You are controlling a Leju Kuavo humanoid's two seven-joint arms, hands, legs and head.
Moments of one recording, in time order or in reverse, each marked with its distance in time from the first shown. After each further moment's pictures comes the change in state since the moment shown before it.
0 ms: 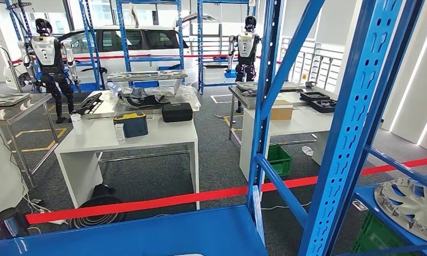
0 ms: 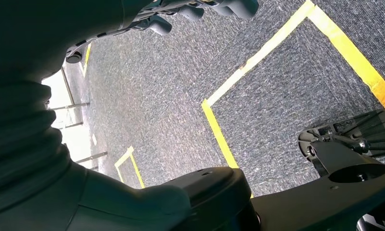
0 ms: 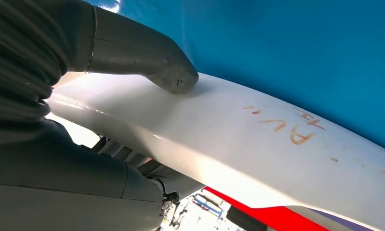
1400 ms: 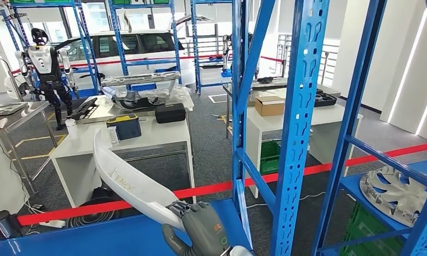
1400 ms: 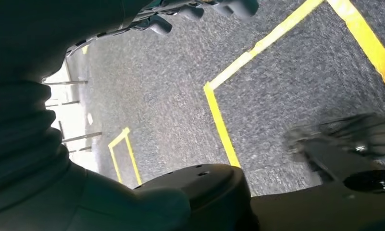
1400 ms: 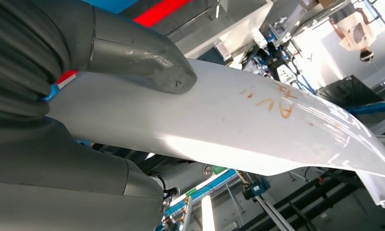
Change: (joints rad) left arm 0.012 -0.003 0.056 -0.002 0.028 0.023 0.004; right arm 0.102 -0.054 -0.316 -0.737 -0.243 -0.319 -0.180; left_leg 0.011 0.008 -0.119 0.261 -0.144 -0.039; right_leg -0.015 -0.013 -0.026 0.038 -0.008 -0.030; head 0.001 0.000
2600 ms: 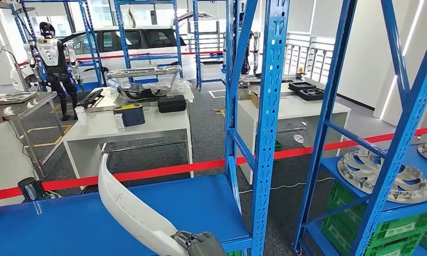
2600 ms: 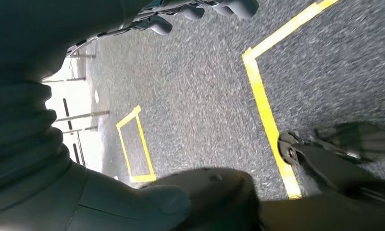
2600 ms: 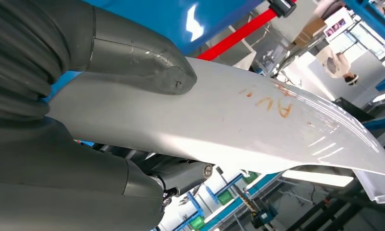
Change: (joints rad) left arm 0.027 -0.002 0.047 -0.005 0.023 0.046 -0.019; right arm 0.251 0.055 -0.095 -0.105 0.024 0.066 -0.098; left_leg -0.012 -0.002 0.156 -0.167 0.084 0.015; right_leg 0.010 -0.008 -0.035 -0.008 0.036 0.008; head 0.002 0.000
